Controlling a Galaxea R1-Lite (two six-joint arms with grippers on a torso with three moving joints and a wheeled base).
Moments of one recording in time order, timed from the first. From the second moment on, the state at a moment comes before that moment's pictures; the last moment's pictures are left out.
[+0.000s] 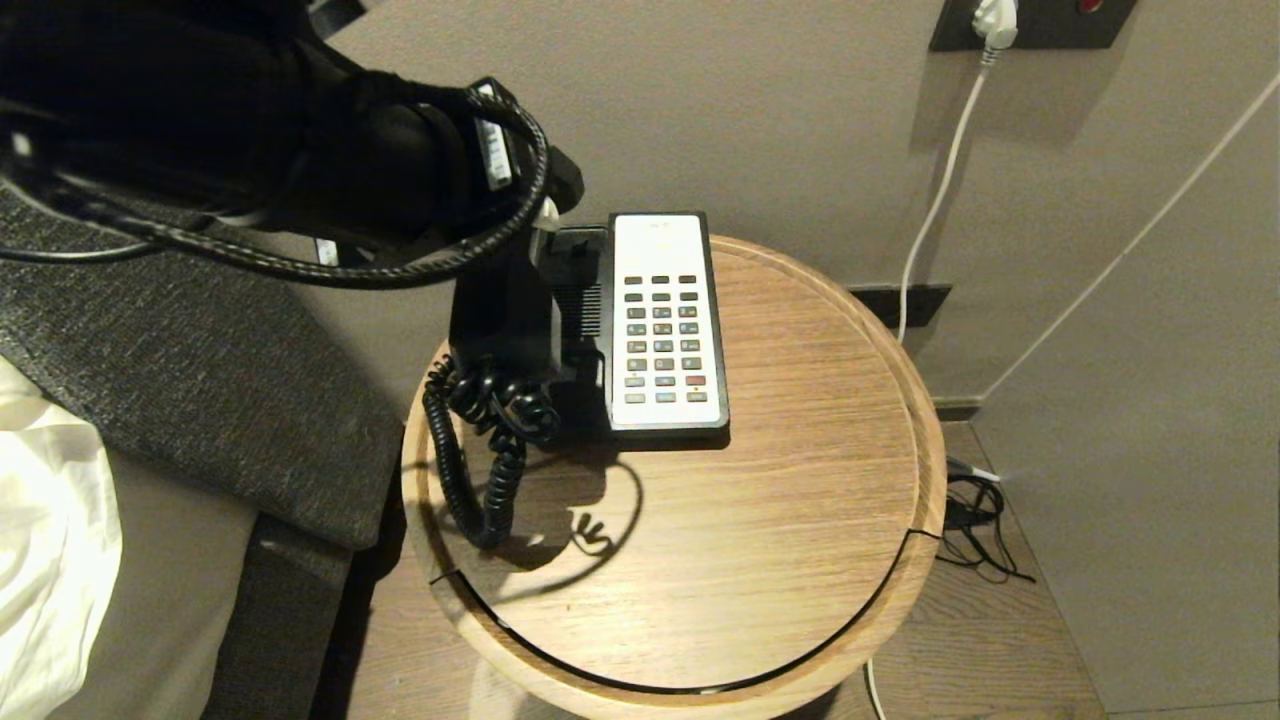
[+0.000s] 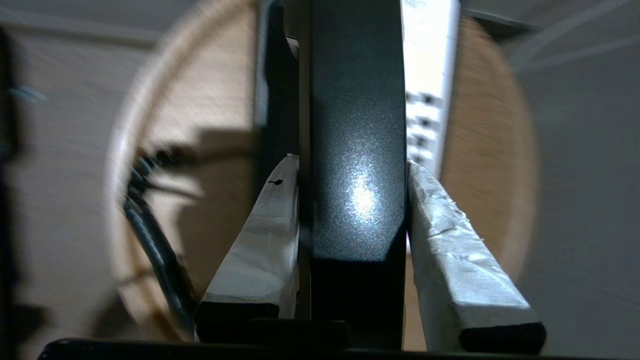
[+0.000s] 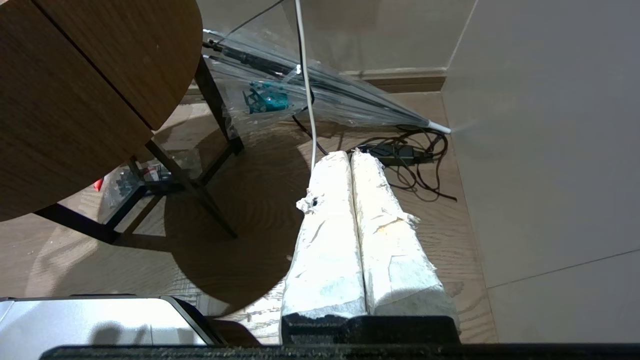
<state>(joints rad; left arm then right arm) -0.78 1.63 -1.92 0.76 0.32 -0.64 0.00 0.04 0.00 0.00 0.00 -0.02</state>
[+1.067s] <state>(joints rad) -0.09 1.03 -1.34 0.56 -0.73 -0.87 0.00 0.04 0.00 0.00 0.01 -0.05</state>
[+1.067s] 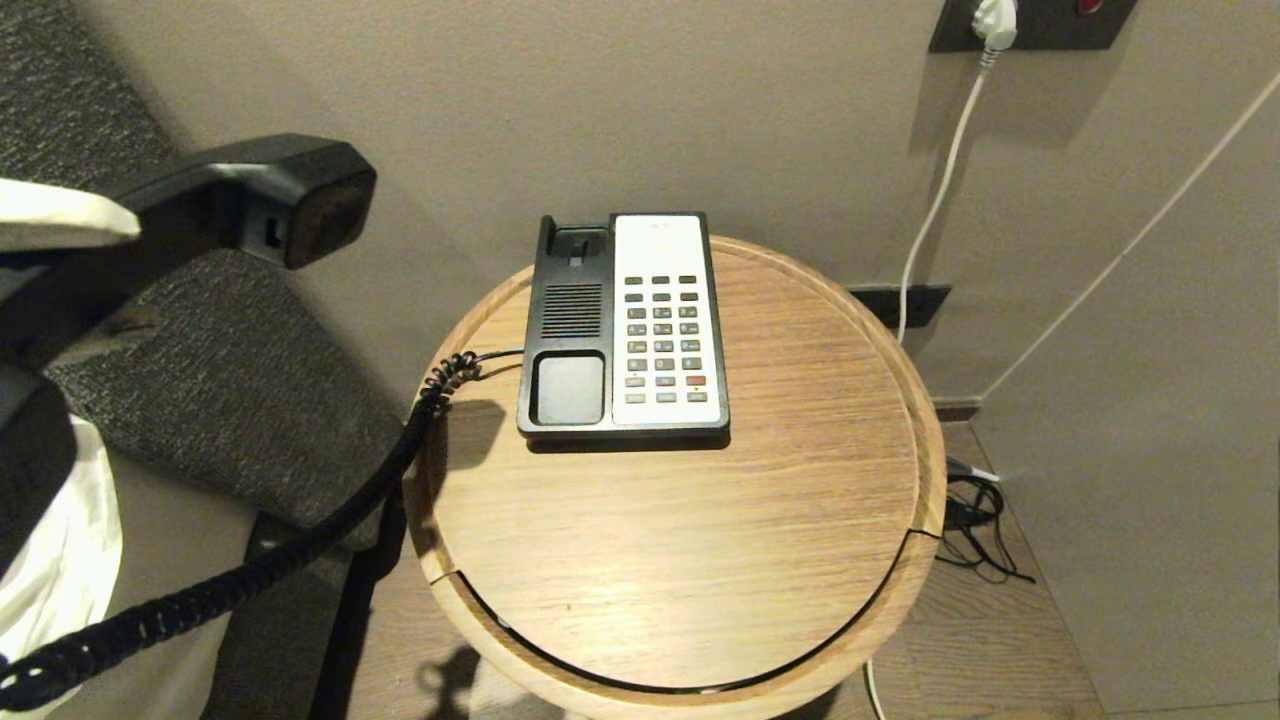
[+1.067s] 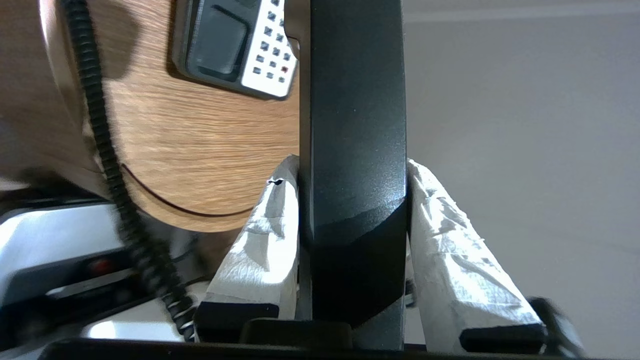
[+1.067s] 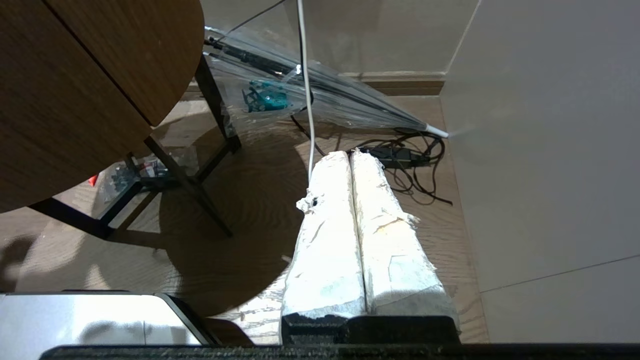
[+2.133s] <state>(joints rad) -0.06 0.87 -1.13 0.38 -0.78 -0.96 0.00 0.32 -1.09 0.67 0.15 0.24</state>
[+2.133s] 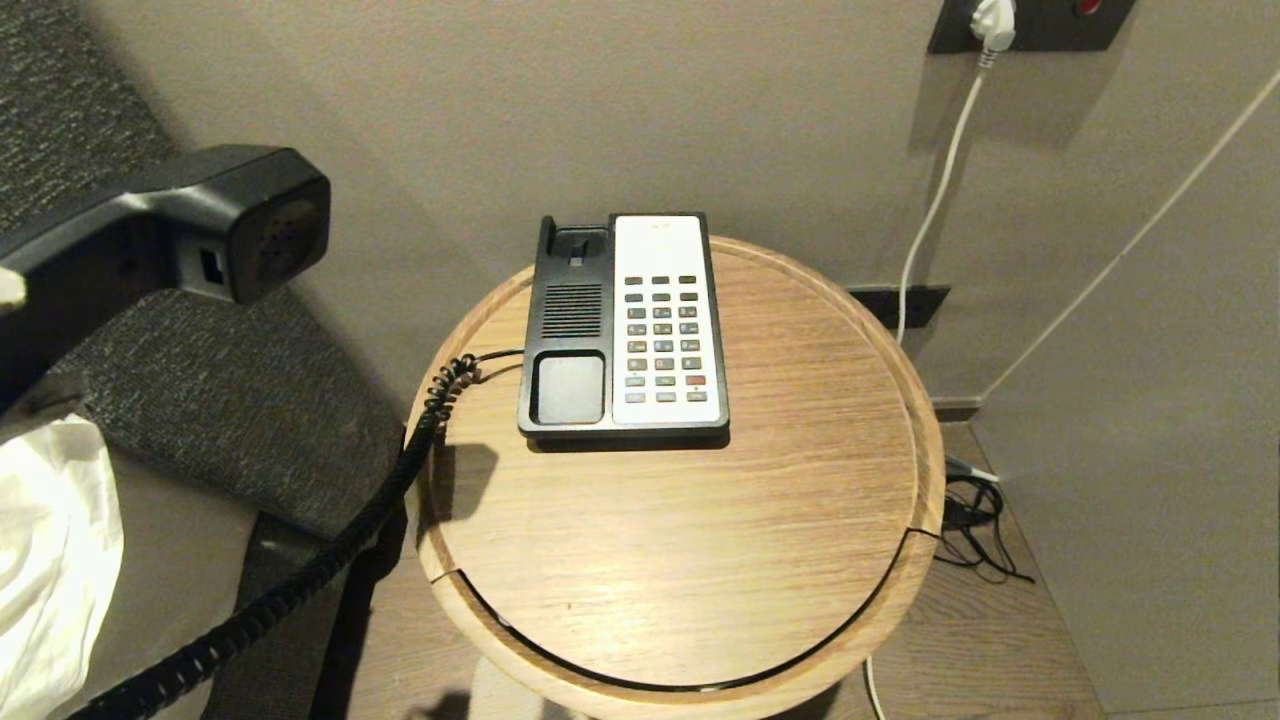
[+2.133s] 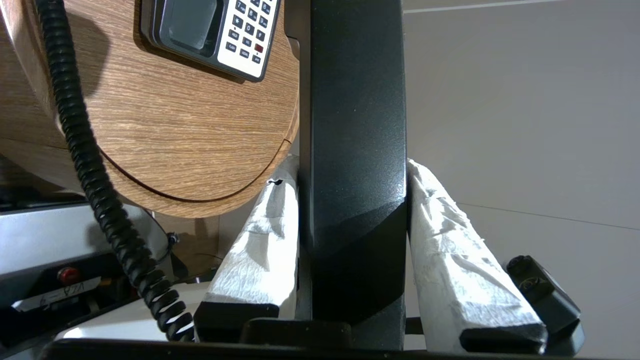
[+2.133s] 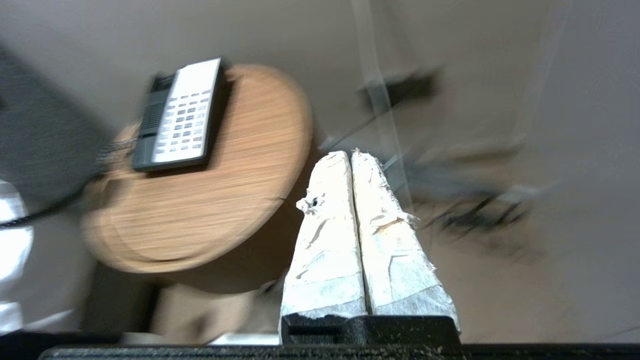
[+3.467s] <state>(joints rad) -0.06 0.86 -1.03 0.31 -0.77 -0.96 0.77 1.75 -1.78 0.51 -0.16 0.60</state>
